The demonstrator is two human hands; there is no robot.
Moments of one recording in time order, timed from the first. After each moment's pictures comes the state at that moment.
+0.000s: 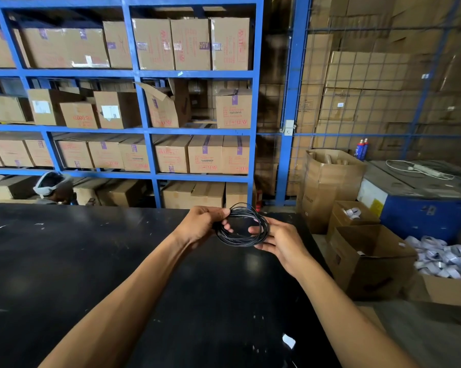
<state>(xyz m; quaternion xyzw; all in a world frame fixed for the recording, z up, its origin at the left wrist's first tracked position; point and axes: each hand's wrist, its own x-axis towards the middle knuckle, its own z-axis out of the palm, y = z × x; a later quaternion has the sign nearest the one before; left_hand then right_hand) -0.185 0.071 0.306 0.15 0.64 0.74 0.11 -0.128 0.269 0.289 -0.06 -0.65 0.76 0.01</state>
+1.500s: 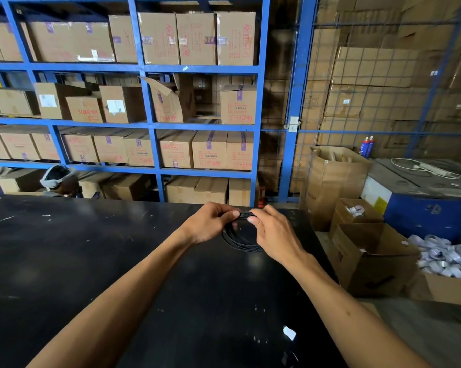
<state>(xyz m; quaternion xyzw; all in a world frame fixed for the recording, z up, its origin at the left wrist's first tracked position) -0.170 0.063 0.307 0.27 0.82 0.50 0.04 -0.127 0.255 0.284 0.13 -0.93 0.22 0.26</state>
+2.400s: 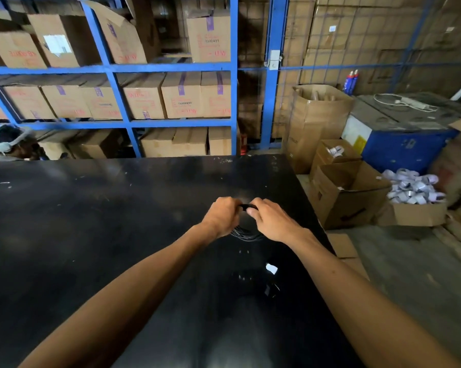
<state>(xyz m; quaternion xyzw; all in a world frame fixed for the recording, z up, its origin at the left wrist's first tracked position) -0.161 0.150 0.197 0.23 0.94 0.26 0.03 -0.120 0.307 0.192 0.02 -0.97 0.24 -0.01</state>
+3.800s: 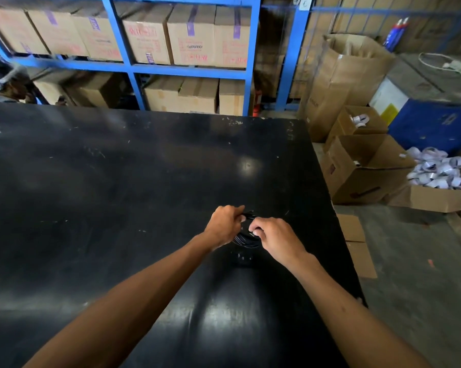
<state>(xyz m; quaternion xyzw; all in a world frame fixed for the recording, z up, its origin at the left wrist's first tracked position) -0.173 0.151 0.089 0.15 0.92 0.34 0.12 -0.116 0.317 0.084 0.11 -0.97 0.24 0.03</state>
